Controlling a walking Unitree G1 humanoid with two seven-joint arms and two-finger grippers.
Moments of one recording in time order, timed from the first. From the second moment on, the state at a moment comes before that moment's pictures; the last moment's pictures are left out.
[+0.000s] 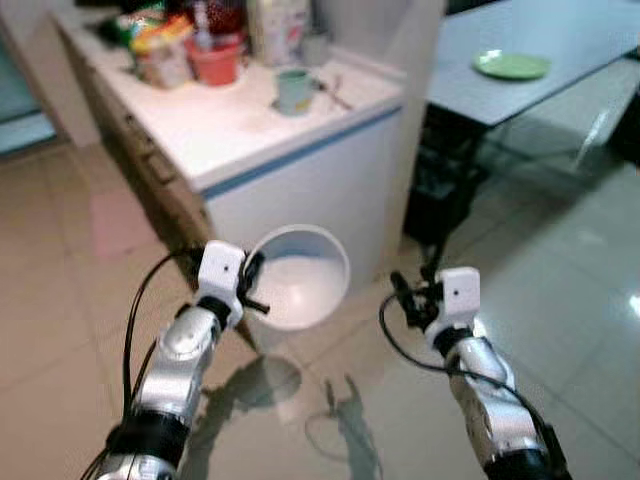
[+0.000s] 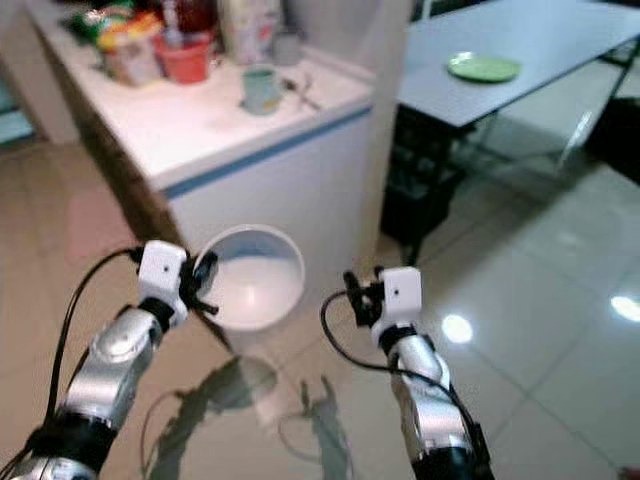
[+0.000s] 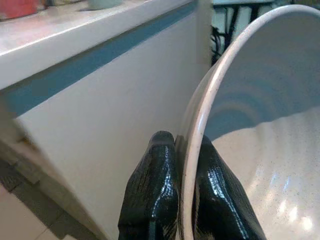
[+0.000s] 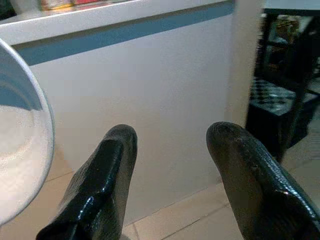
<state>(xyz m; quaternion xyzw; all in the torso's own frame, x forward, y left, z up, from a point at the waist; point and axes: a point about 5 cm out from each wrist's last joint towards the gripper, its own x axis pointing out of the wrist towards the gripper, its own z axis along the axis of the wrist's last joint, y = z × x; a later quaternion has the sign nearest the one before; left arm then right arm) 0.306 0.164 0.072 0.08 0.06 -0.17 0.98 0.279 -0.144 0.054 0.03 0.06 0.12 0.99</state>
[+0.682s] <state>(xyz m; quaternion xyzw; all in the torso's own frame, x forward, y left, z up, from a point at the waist) 0.307 0.161 0.068 0.10 0.07 -0.17 0.98 0.277 -0.144 0.053 0.03 0.06 0.12 0.99</state>
